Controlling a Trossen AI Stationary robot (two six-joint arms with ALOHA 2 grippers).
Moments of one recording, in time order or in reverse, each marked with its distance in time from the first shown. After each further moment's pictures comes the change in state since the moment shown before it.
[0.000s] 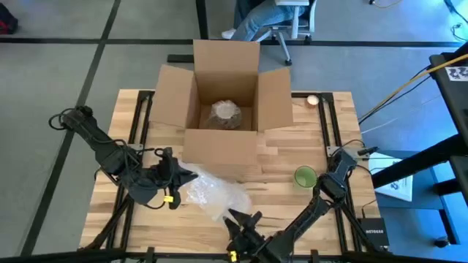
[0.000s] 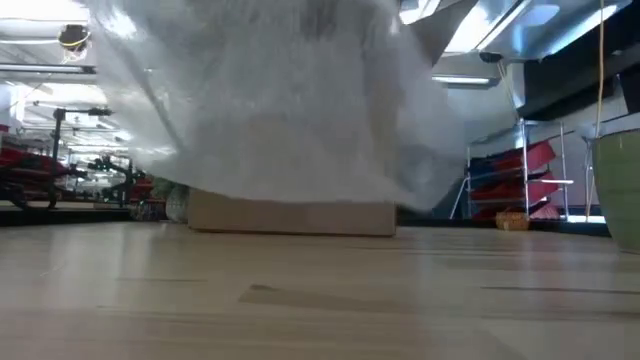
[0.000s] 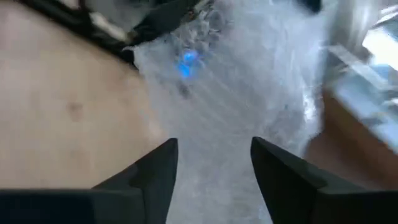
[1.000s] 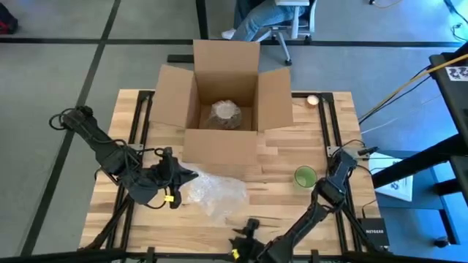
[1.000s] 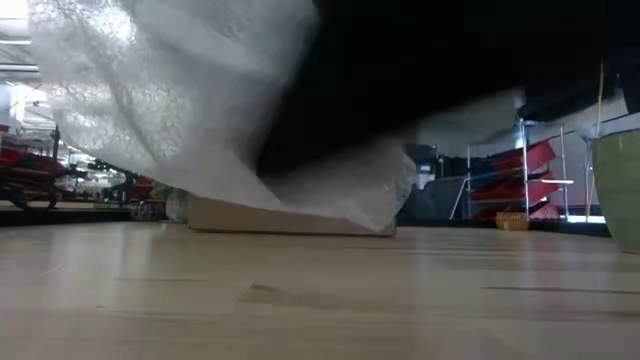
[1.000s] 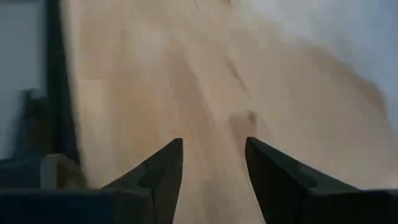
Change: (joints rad) left arm 0.001 0.000 0.000 0.003 -0.012 -0.003; right arm 0.045 0.060 -0.014 -0.129 -0.545 0.806
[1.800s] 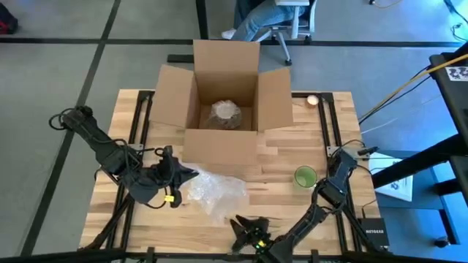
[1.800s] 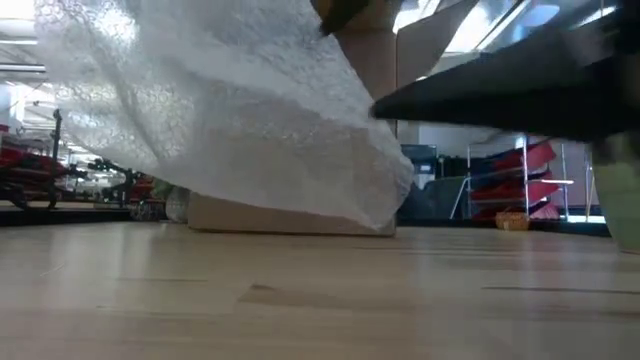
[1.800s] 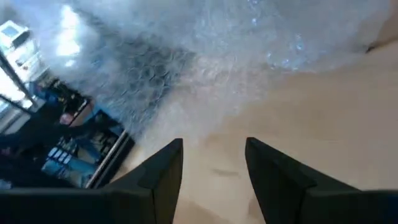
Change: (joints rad) left arm 0.007 0.000 0.000 0.001 -0.015 0.054; right arm -0.034 0.000 -0.099 0.065 0.417 1.052
